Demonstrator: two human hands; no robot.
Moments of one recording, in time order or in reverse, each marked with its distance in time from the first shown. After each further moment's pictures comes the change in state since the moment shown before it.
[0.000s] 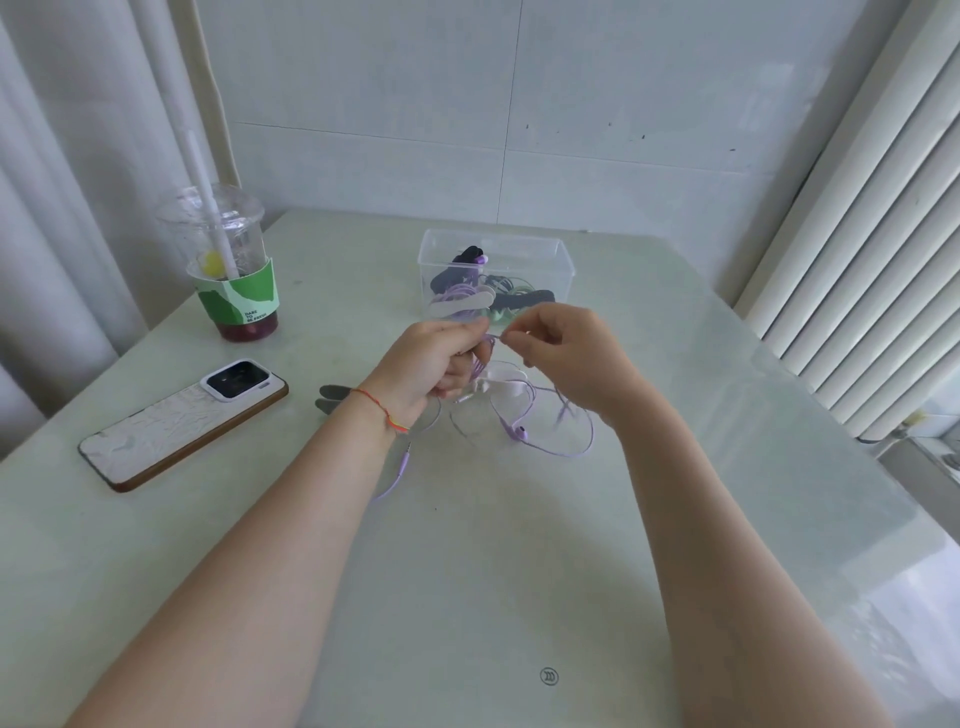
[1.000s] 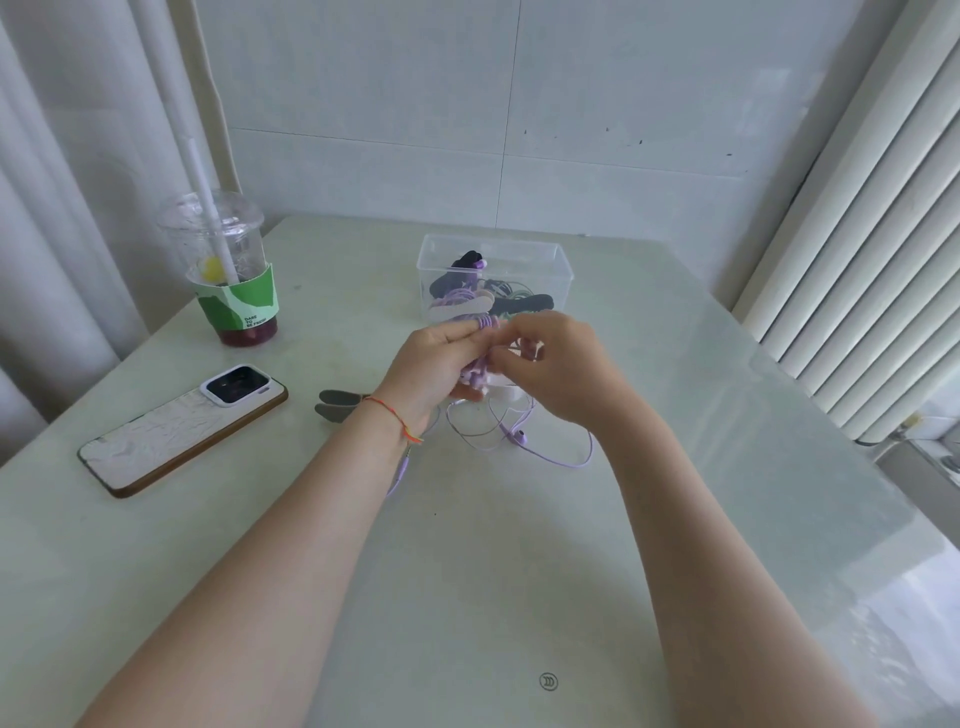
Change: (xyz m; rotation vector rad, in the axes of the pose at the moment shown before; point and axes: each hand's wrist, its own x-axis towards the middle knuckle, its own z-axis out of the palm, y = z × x) left_hand 0.002 -0.006 0.007 -0.009 0.059 0.092; right_hand -0.004 -0.006 0.010 -0.217 0.044 -0.125
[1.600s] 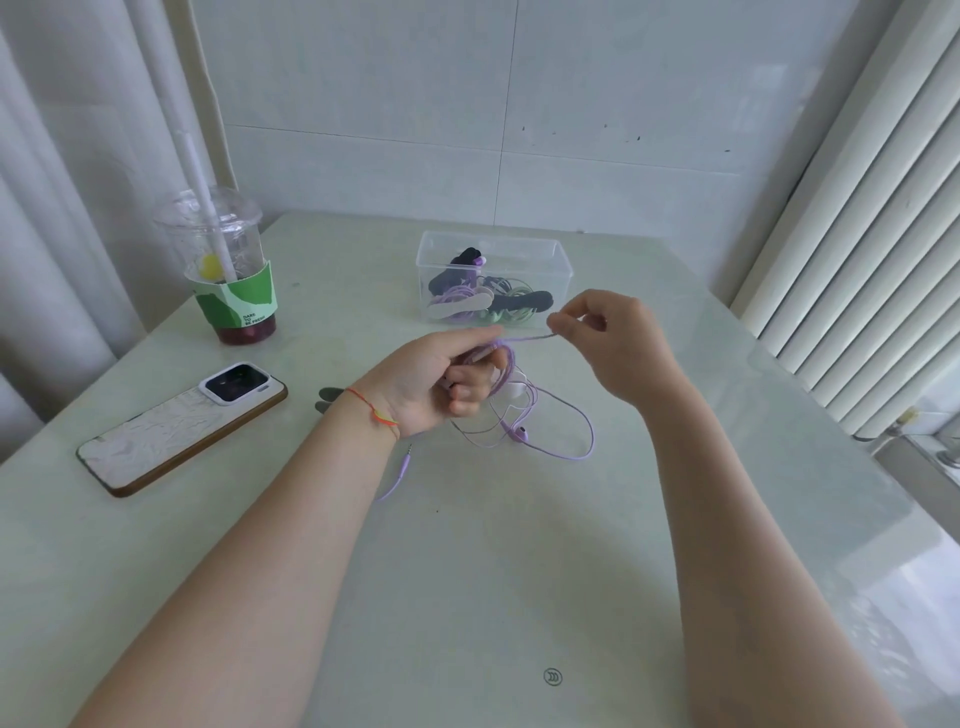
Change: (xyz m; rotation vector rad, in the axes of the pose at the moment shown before) left_hand -0.006 0.010 -0.007 -0.209 -0.330 -0.256; right_hand 0.005 0.030 -0.031 0.153 0.152 0.167
